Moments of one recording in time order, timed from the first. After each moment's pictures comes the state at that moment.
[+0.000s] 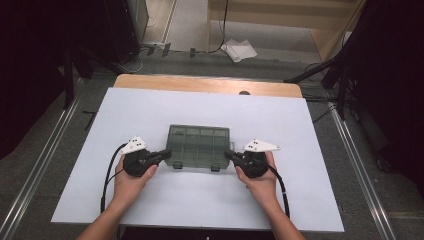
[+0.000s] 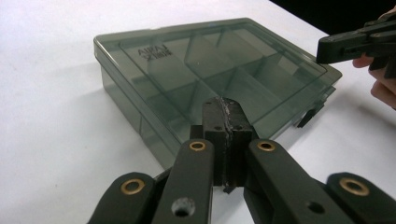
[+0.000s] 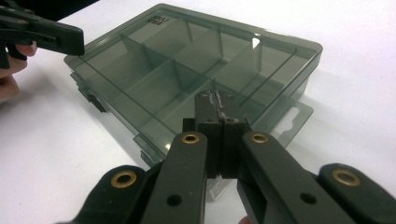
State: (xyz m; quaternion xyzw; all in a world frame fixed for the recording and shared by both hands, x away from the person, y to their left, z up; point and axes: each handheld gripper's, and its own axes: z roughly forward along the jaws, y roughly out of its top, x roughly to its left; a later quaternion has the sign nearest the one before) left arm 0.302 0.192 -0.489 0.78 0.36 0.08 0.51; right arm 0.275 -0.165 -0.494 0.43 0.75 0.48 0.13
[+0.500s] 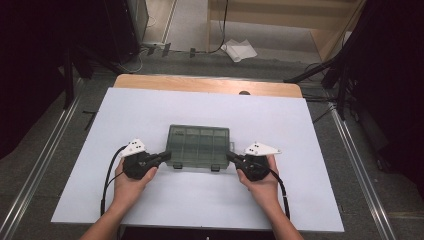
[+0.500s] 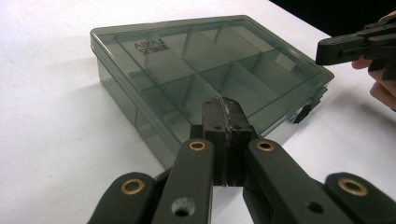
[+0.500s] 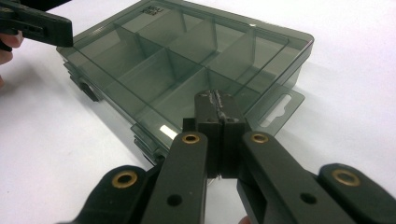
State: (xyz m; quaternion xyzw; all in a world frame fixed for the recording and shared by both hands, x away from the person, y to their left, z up) left arm 0.299 0.192 -0.490 0.78 0.36 0.08 0.51; right arm 0.270 -0.167 -0.497 0.43 0.76 0.47 0.15
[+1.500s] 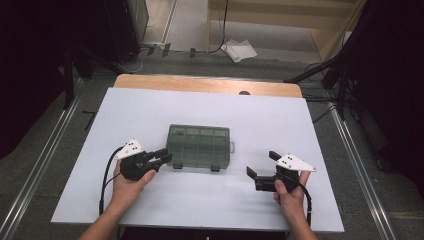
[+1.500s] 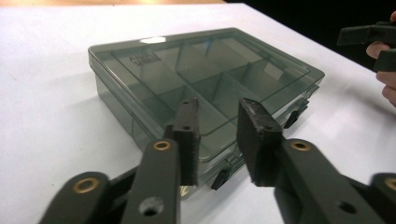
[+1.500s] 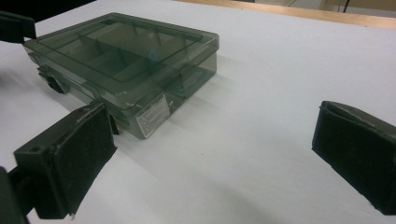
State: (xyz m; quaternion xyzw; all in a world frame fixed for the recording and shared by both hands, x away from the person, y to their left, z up) left arm 0.293 0.199 -0.483 0.77 0.34 0.09 0.53; right arm 0.227 -0.236 -0.498 0.46 0.71 0.49 0.21
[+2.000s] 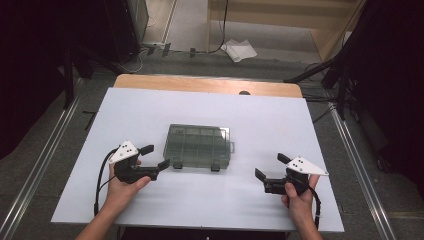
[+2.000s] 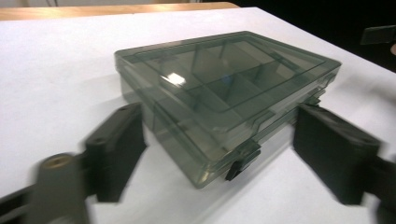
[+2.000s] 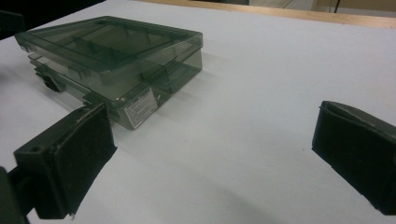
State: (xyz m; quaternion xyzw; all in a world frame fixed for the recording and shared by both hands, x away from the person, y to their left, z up) left arm 0.284 0.210 -0.479 0.77 0.35 0.13 0.52; right arm 0.218 -0.257 -0.498 0.47 0.70 0.49 0.22
